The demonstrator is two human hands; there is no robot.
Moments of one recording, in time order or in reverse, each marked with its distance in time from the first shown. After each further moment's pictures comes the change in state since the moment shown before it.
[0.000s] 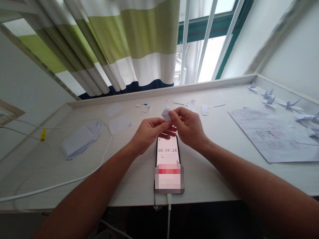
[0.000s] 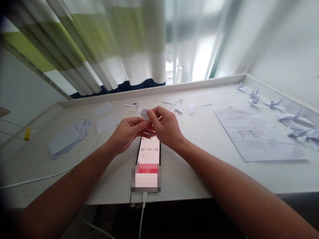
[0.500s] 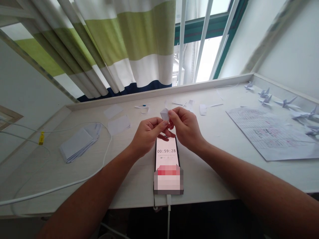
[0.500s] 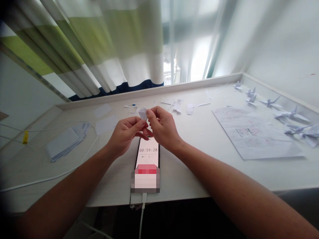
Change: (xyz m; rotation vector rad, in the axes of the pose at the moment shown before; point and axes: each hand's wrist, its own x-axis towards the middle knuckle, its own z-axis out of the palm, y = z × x) left_hand -0.004 0.002 0.006 0.076 0.023 0.127; right_hand -0.002 0.000 0.005 0.205 0.013 0.062
